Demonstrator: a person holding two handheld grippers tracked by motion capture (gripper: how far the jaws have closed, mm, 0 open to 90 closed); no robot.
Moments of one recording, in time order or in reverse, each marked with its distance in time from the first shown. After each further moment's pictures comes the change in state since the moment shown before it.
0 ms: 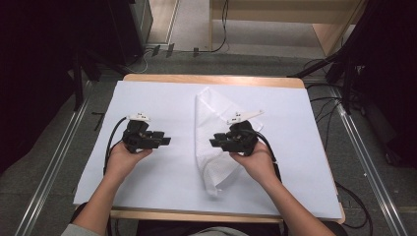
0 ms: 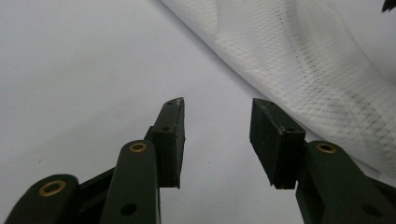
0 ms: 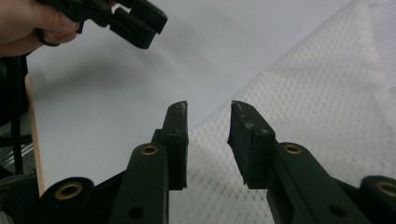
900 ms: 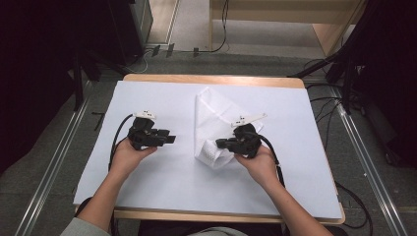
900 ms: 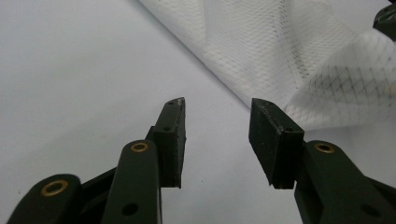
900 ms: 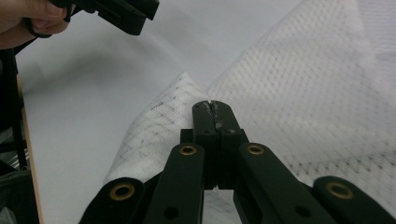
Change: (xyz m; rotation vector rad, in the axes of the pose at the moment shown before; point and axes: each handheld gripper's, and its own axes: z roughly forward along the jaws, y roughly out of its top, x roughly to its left) left arm -0.002 0.011 0.010 0.010 -0.027 0.028; right arm -0.005 -0.016 0.007 0.042 0.009 0.055
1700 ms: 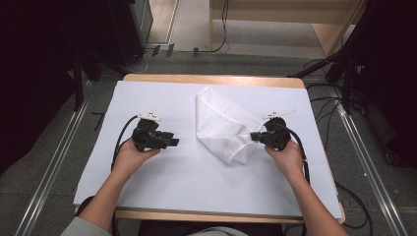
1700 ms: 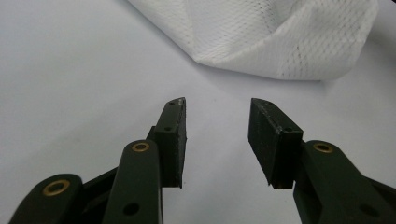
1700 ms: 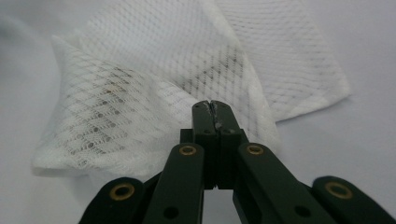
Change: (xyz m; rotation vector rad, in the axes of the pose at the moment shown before) left arm -0.007 0.001 0.007 0.031 -0.039 0.022; right arm -0.084 -0.030 -0.040 0.061 -0.238 0.141
